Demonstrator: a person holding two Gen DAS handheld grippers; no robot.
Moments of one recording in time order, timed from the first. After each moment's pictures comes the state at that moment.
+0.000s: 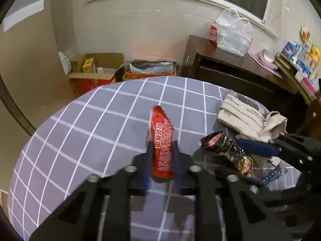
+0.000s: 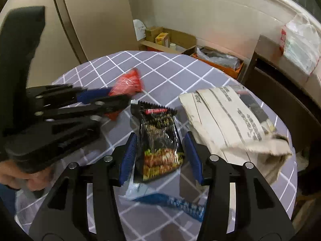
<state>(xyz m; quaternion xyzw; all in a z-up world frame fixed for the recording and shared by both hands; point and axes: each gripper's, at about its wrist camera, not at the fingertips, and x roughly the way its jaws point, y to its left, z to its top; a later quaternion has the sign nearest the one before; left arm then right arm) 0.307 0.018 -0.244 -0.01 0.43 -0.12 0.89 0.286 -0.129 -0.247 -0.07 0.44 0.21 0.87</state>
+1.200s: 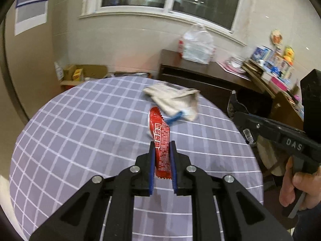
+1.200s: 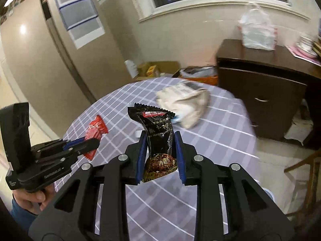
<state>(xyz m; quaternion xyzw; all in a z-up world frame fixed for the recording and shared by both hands) 0.126 -0.036 -0.175 -0.02 0.38 -0.18 0.91 0.127 -0.267 -0.168 0.10 0.36 0.18 0.91</state>
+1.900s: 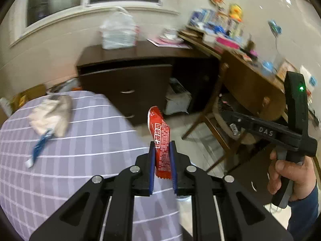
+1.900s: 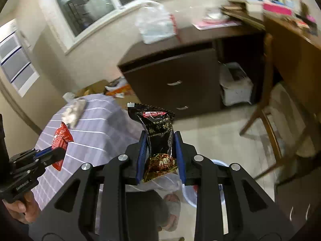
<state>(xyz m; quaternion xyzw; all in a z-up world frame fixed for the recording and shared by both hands) 0.096 -0.265 -0.187 0.08 0.39 -0.35 0.85 0.041 -0.497 -0.217 0.21 0.36 -0.05 0.91</state>
